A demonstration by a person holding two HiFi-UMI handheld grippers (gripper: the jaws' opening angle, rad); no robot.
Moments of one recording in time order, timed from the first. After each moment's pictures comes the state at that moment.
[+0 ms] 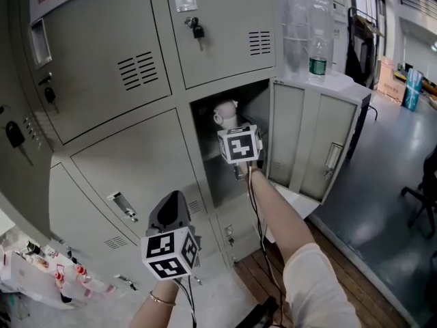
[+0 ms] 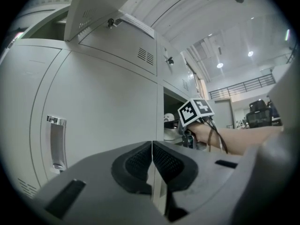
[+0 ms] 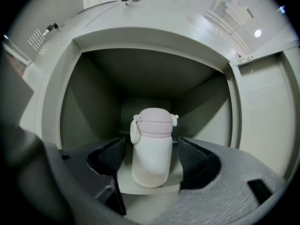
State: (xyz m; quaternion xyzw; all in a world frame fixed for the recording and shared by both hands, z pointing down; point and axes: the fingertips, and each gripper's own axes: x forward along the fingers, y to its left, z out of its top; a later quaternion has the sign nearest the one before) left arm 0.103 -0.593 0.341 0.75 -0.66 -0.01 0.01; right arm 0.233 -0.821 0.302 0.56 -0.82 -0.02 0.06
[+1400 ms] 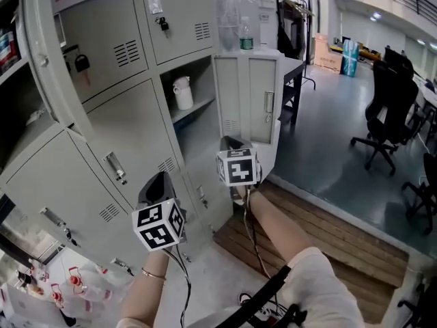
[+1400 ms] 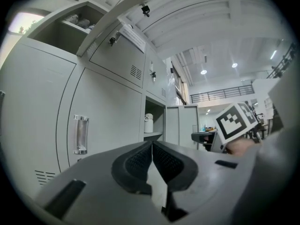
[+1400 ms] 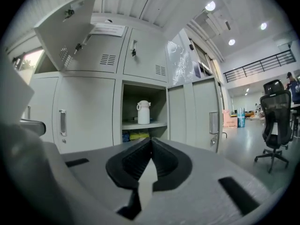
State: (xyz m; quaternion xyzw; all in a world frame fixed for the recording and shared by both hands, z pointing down) left arm 0.102 -0.463 0.354 0.82 -0.57 0.00 0.02; right arm 0.305 -0.537 0.370 0.69 -0.72 0.04 0.06
